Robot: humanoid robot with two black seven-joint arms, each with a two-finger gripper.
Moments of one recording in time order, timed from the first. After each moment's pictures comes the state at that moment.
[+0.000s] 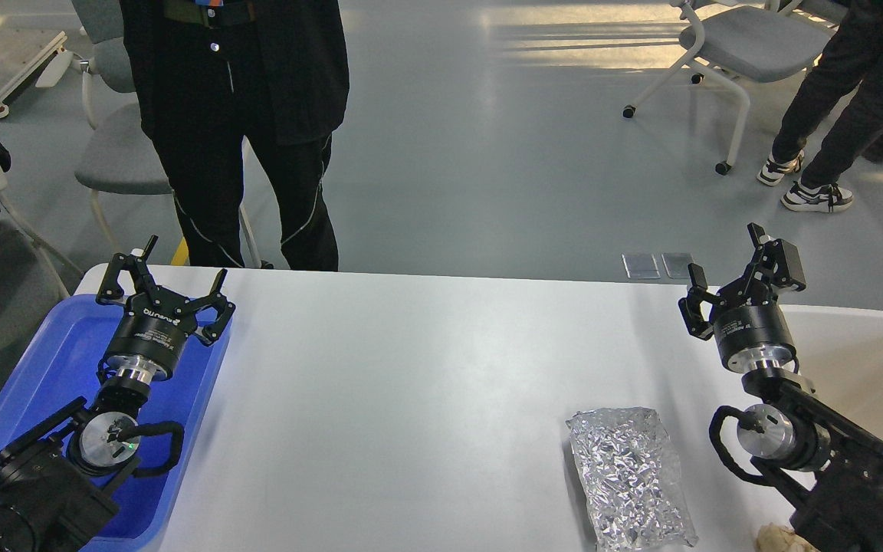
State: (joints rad) left arm -0.49 0.34 -0.88 -0.55 -0.07 -0.64 -0.50; right arm 0.52 -0.33 0.73 0.81 -0.09 -0.01 0.70
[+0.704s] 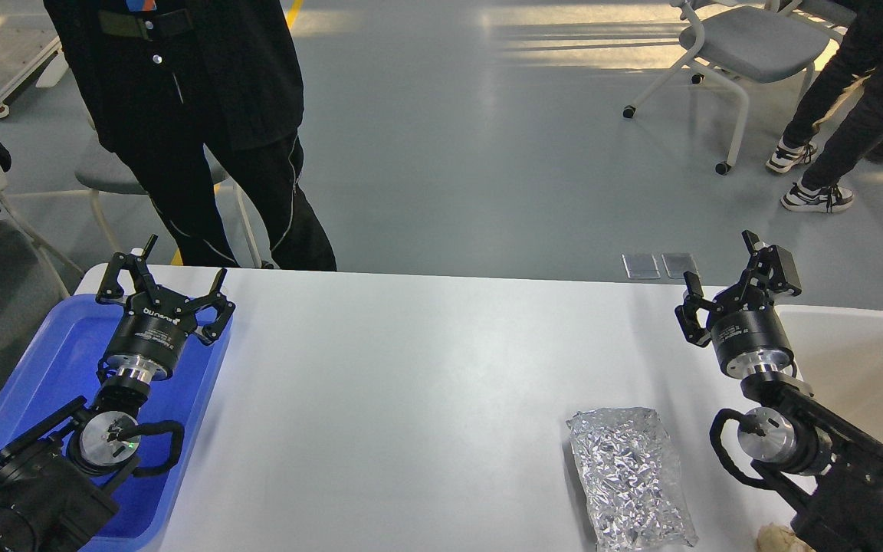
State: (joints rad) left arm -0.49 0.34 -0.88 -0.55 -0.07 -0.63 -0.50; right arm 0.50 -0.34 0.73 0.82 -0.08 -0.02 0.65
